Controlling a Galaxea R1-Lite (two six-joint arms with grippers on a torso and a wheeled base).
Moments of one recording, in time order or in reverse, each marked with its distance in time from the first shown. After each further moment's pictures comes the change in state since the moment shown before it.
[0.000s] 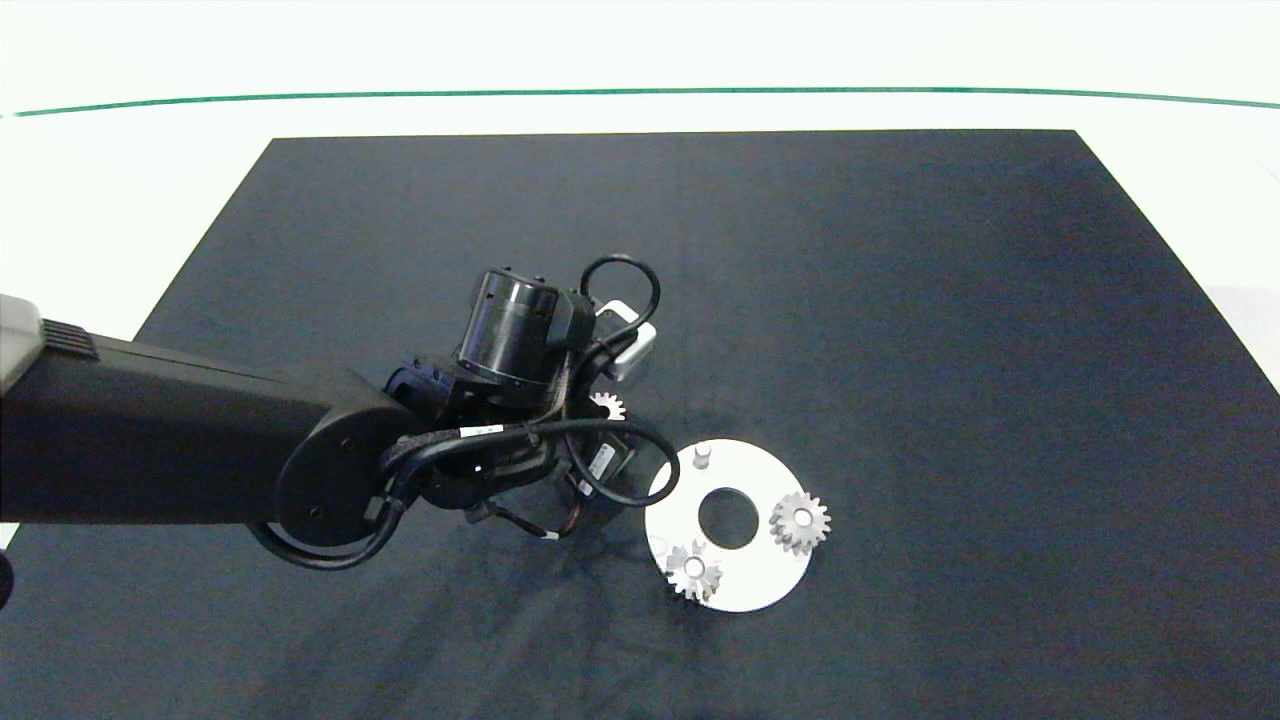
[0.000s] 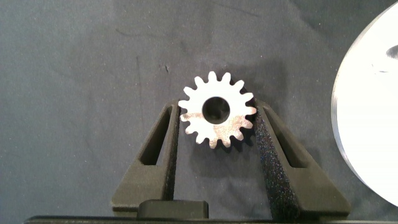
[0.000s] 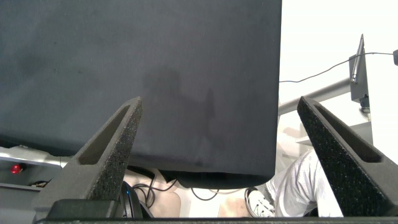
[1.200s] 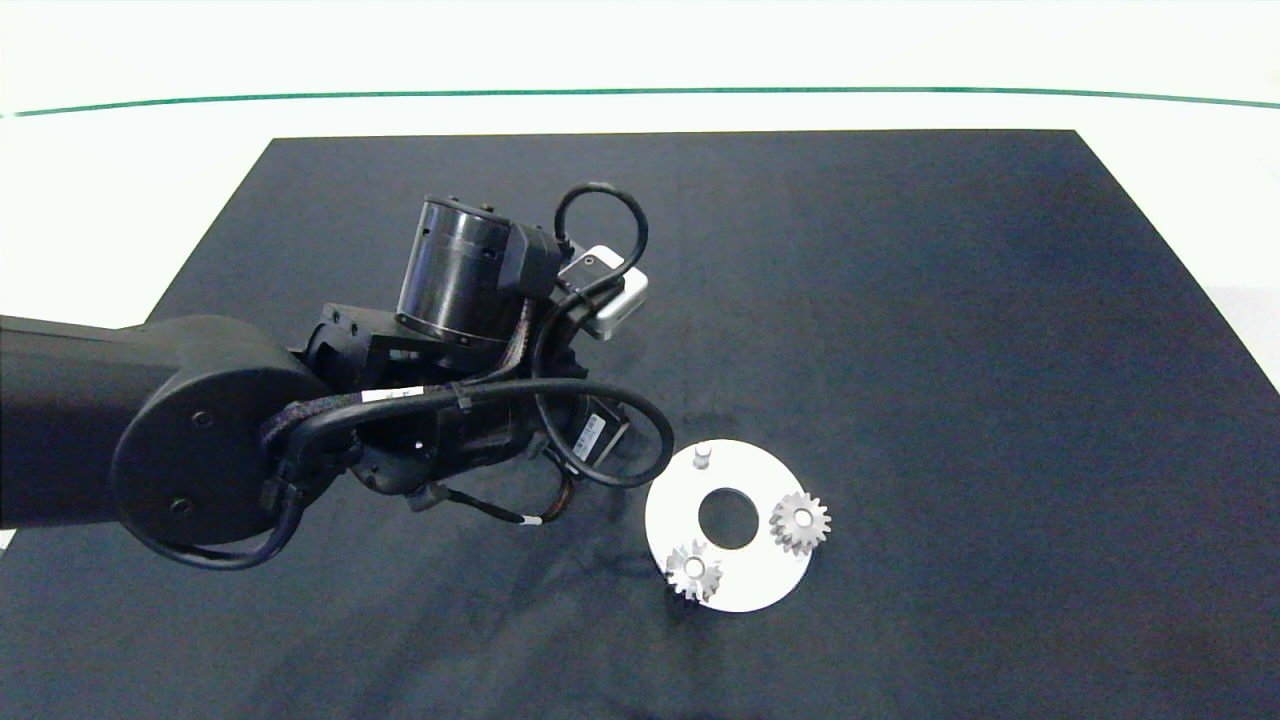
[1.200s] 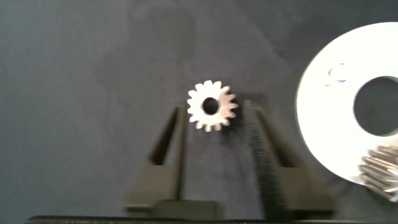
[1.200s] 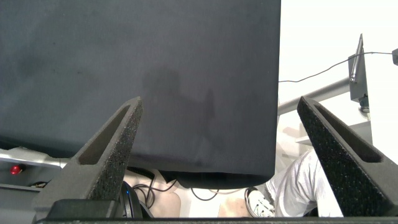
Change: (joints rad) left arm -0.033 -0.115 -0.030 0.077 0.005 -0.009; right arm -0.003 -0.004 0.001 0.001 0.000 0.000
